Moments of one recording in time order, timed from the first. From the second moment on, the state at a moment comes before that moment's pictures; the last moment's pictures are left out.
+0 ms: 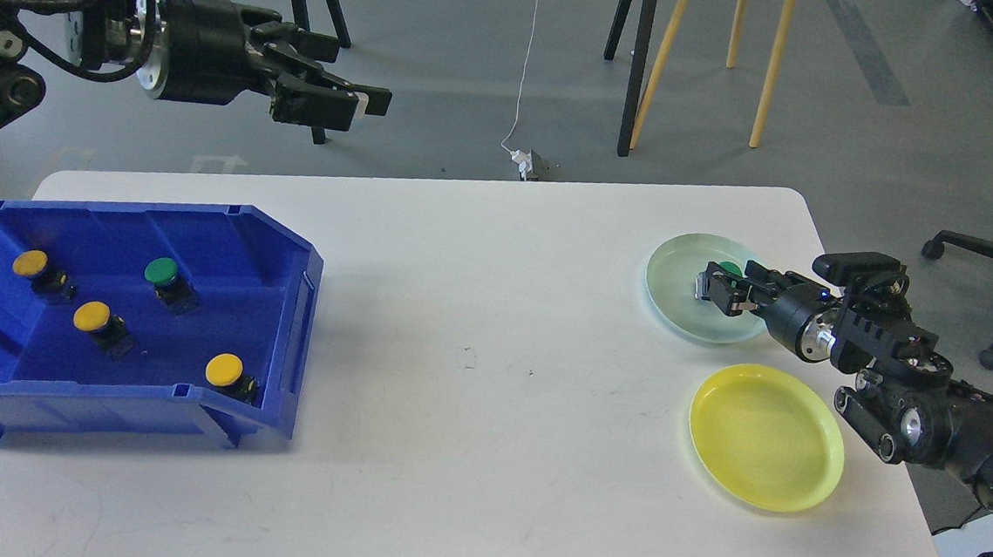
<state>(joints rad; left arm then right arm) -1.27 0.79 -0.36 -1.23 1.73 -0.49 -0.49 0.78 -0.25 0.30 0.35 -1.60 -0.16 0.40</state>
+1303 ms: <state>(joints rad) -0.85 0.91 -0.26 -1.12 1.79 -0.49 -0.49 0.86 -0.27 0.30 0.29 -1.36 -0.14 0.37</state>
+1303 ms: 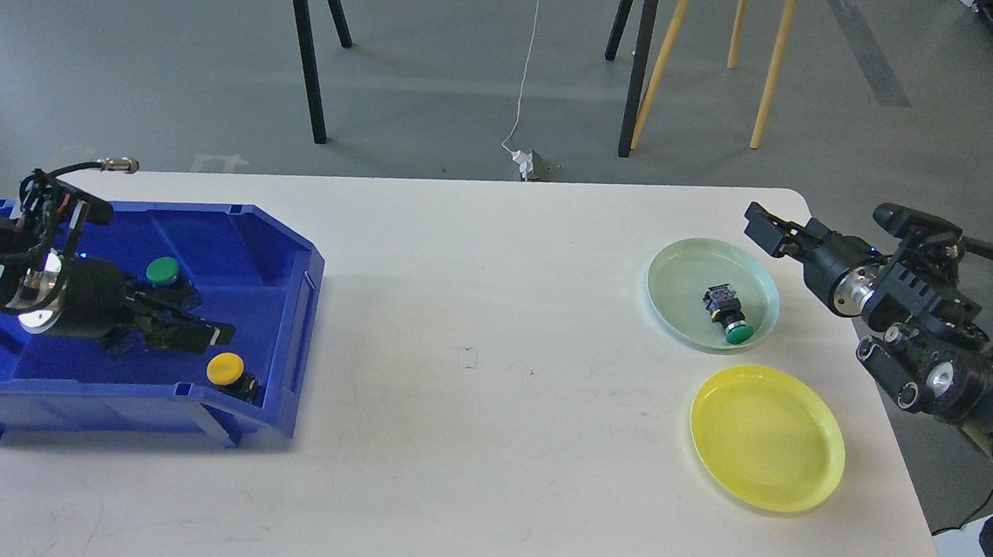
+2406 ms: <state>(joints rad) -0.86 0.70 -0.14 -0.53 1.79 -0.45 -0.49 0.87 -0.26 0.30 0.28 -1.36 -0.15 0.37</state>
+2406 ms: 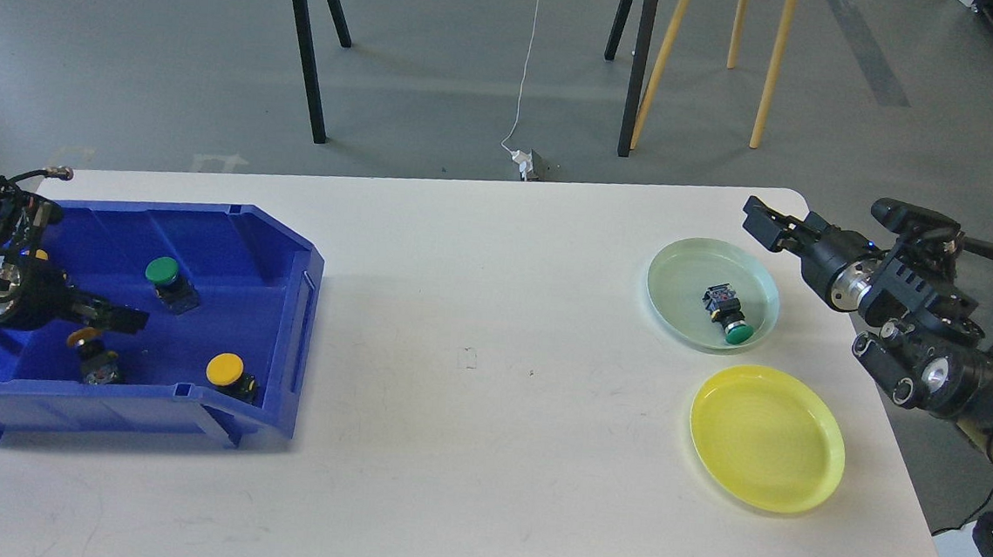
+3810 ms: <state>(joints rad) -0.81 0.68 0.02 -0.49 1.78 -0.46 -0.49 0.88 -0.25 0.30 0.27 -1.36 -0.15 0.37</state>
